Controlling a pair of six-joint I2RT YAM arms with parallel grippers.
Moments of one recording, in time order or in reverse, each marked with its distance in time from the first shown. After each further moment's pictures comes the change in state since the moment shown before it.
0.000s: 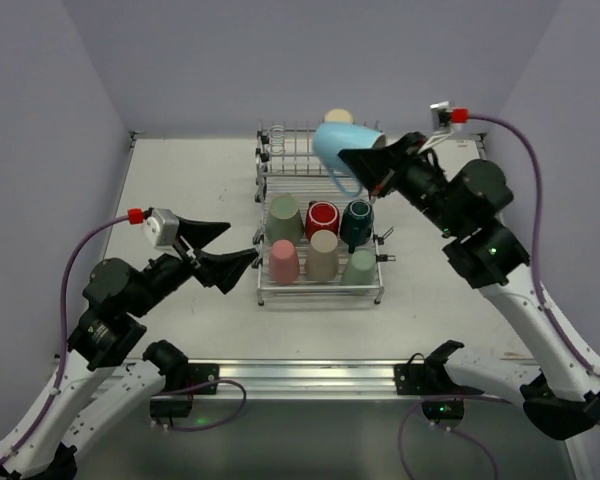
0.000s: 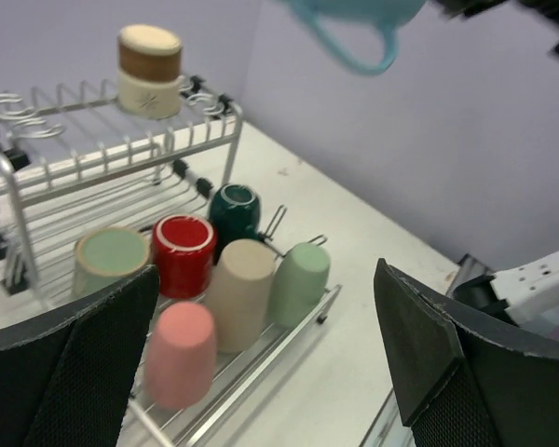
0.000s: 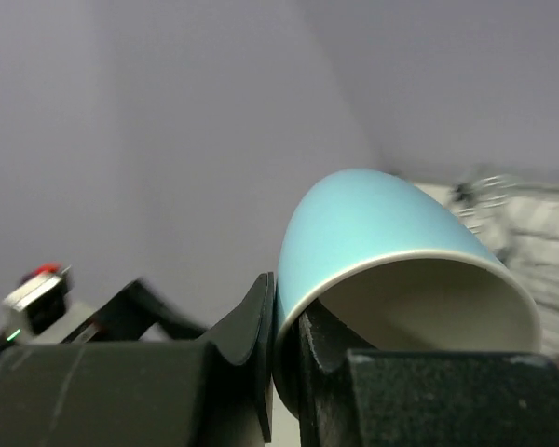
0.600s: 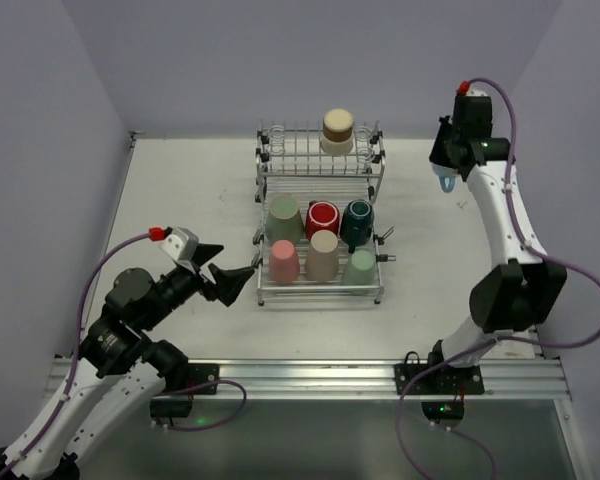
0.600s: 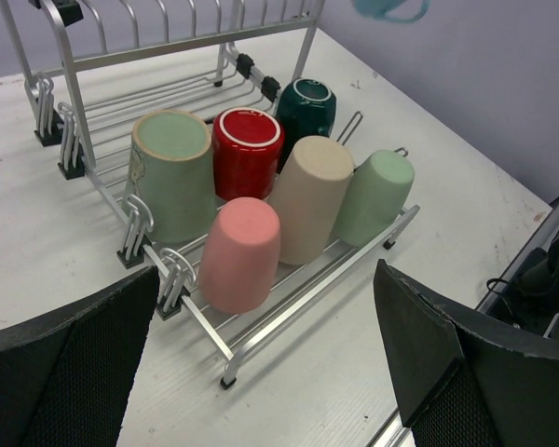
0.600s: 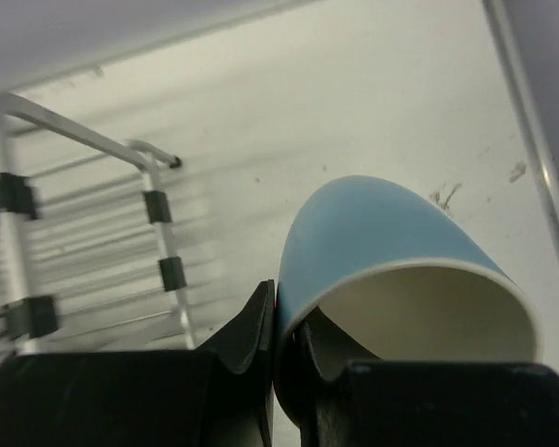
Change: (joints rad) left arm 0.000 -0.135 -0.165 -0.210 -0.144 0.106; right arm -0.632 0.472 0.411 -0.721 0.380 -0.433
